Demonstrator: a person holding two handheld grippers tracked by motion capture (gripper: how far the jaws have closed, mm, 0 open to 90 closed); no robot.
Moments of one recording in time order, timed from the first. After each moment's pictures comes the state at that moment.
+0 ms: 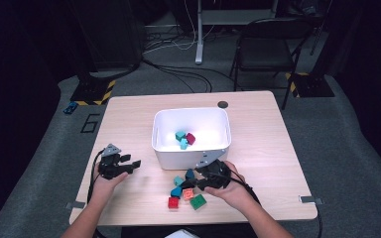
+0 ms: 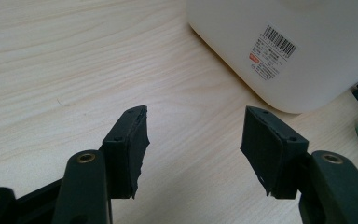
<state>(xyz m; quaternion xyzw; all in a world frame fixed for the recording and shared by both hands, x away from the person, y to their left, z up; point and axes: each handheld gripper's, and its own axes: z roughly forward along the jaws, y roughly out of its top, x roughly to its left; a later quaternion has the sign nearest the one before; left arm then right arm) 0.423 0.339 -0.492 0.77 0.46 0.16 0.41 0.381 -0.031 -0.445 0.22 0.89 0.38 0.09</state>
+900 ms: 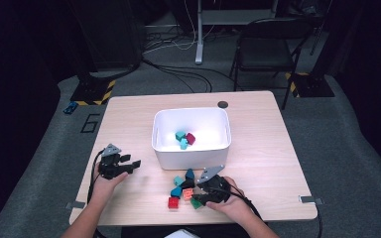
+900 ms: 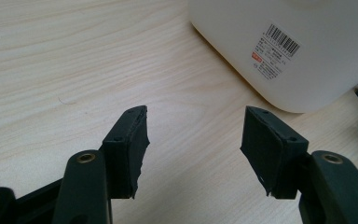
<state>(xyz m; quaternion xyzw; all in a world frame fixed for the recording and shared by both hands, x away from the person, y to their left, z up) 0.424 0.339 -0.493 0.77 0.46 0.16 0.41 0.366 -0.035 -0.498 0.23 0.90 0.36 0.05</state>
